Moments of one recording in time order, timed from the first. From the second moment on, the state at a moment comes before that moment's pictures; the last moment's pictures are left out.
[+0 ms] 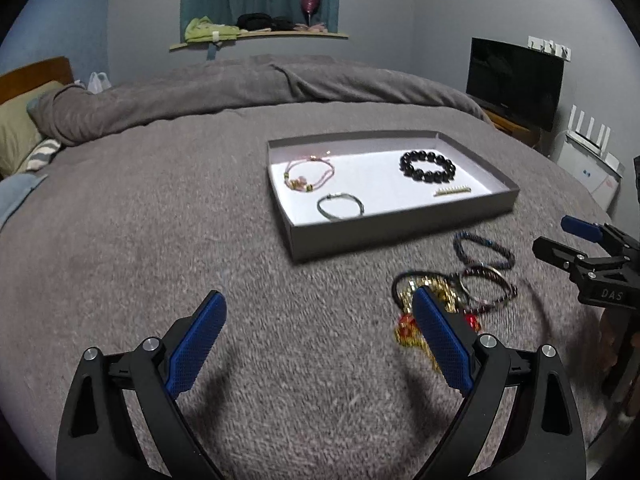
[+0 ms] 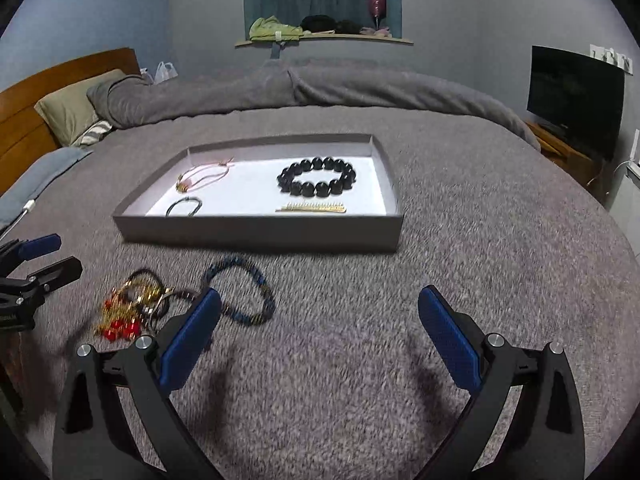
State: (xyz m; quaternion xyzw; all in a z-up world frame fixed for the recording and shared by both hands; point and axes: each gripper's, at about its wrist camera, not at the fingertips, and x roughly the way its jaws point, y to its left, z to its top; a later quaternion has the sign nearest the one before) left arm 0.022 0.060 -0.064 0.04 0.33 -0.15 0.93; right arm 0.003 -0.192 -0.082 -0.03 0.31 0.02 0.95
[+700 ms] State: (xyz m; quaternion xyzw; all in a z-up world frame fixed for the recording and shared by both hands) left arm 0.027 0.059 -0.075 0.02 0.35 -0.15 0.93; right arm 0.001 -0.121 -0.101 -0.10 0.34 0.13 0.93
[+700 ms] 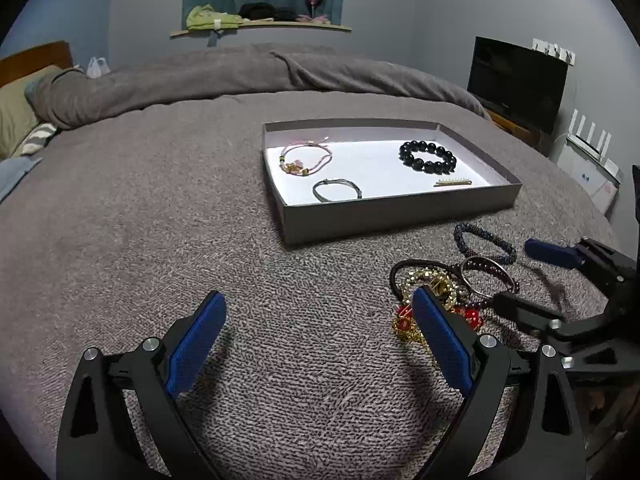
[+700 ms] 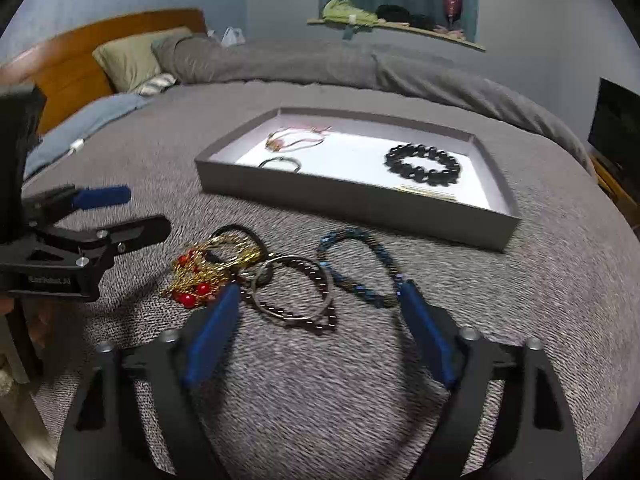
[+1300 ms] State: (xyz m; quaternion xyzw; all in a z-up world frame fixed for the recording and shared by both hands) left arm 0.025 0.058 -0.074 0.02 0.35 -0.16 0.92; right arm 0.007 -0.116 -0.104 -0.08 0.35 0.14 0.92
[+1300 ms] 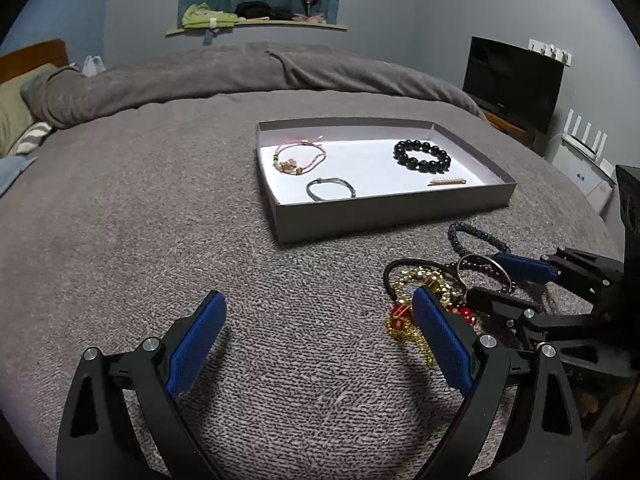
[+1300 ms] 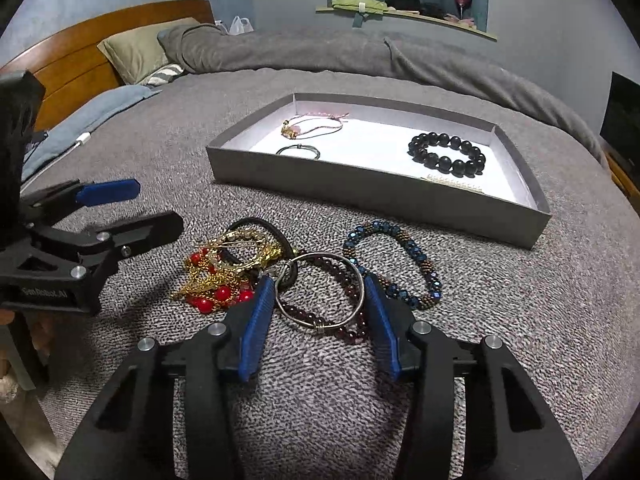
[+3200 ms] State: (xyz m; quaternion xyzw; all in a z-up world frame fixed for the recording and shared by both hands) left arm 0.014 0.011 -0.071 0.07 0.34 -0.22 0.91; right arm 0.007 -0.173 -0.079 -0.02 0.34 0.10 0.94
